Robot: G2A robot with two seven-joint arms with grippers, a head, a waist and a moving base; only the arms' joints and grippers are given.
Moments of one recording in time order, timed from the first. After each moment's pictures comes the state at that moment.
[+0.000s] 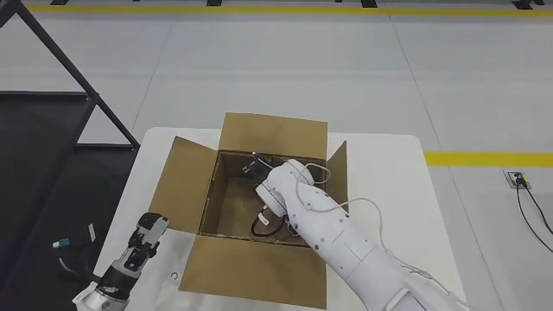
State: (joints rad) left arm 1.69 -1.17 -1.78 -1.98 0.14 -0.43 -0.29; right arm -0.31 -1.74 0.71 -0.77 -1.30 0.01 1.20
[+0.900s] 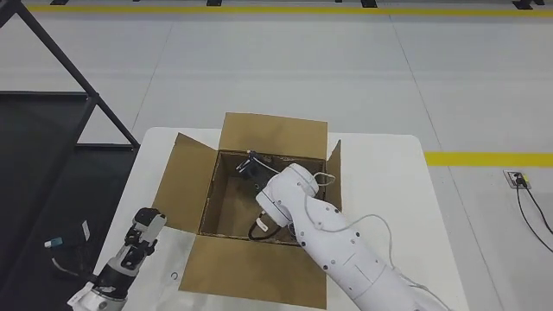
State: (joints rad) left arm 1.70 -1.17 -1.81 -2.04 0.16 -0.43 -0.24; right arm -0.46 -1.69 0.82 -1.14 -1.46 -0.02 1.30
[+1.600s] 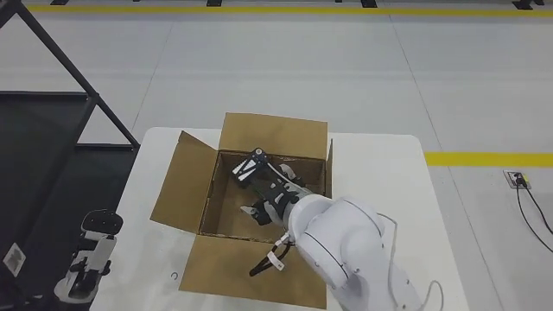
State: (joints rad) left arm 1.83 -1.19 -1.94 -2.13 0.19 -0.64 -0.07; right arm -0.78 -1.64 1.00 -1.87 -1.42 -0.11 1.36
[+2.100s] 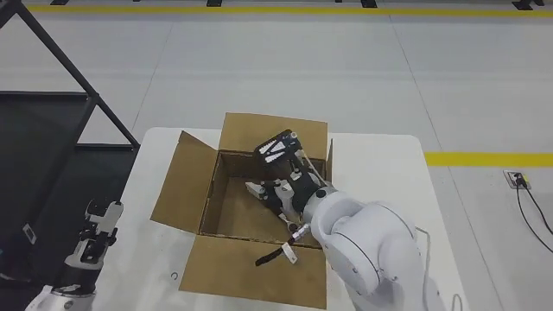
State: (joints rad) left arm 1.68 -1.18 -1.91 -2.05 0.21 -0.36 -0.16; right arm -0.87 -1.63 1.13 -2.04 -1.35 -0.03 1.19
